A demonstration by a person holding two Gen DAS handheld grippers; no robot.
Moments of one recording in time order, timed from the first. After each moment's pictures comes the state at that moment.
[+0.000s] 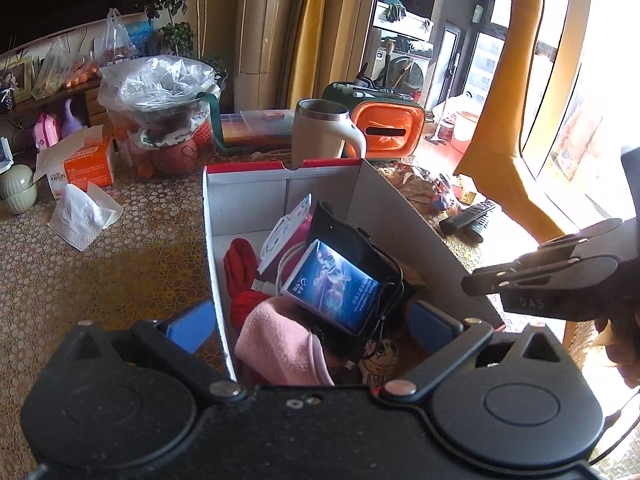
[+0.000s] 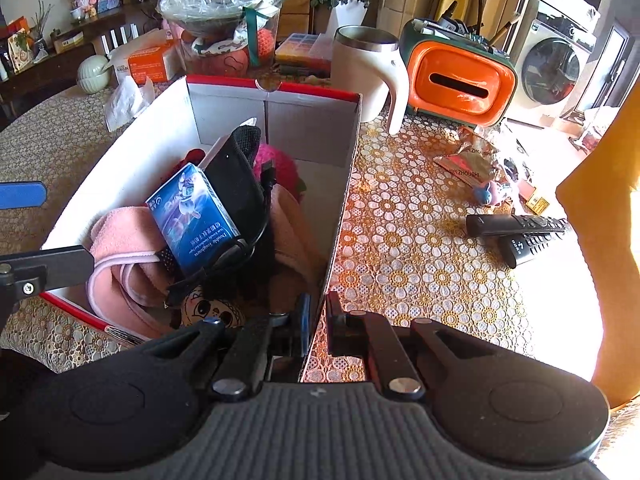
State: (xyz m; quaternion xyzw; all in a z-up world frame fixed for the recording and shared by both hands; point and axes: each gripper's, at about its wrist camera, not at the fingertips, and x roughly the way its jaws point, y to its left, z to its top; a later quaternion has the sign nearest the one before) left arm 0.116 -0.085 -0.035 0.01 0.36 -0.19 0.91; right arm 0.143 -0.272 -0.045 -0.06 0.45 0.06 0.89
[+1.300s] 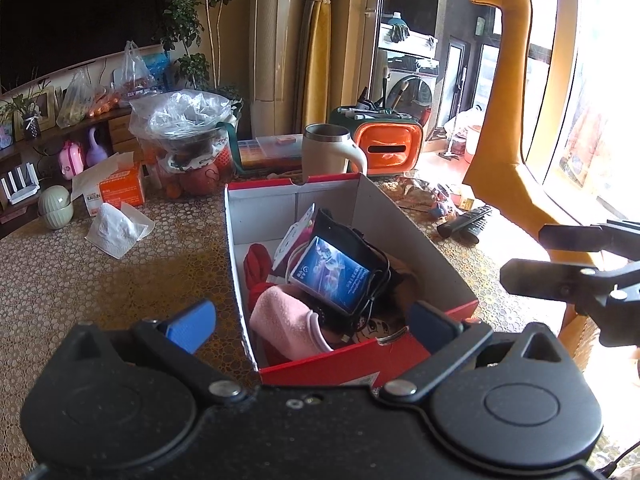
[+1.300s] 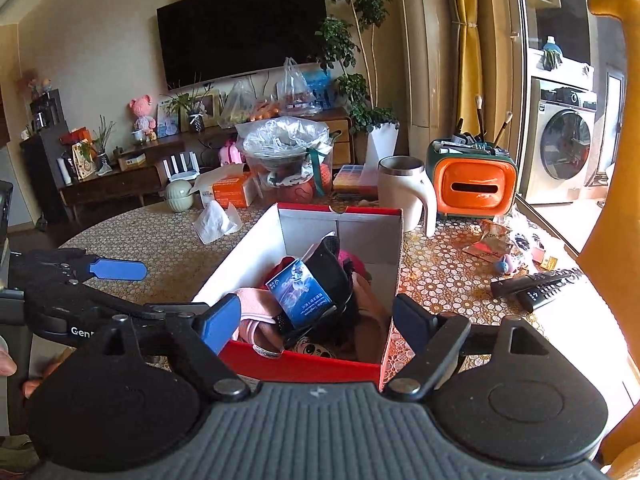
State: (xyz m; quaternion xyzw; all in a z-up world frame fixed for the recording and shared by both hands) left arm 0.052 -0.081 -0.013 0.03 0.32 -0.17 0.93; right arm 0.003 -0.298 0.017 0.02 0.27 0.14 0.95
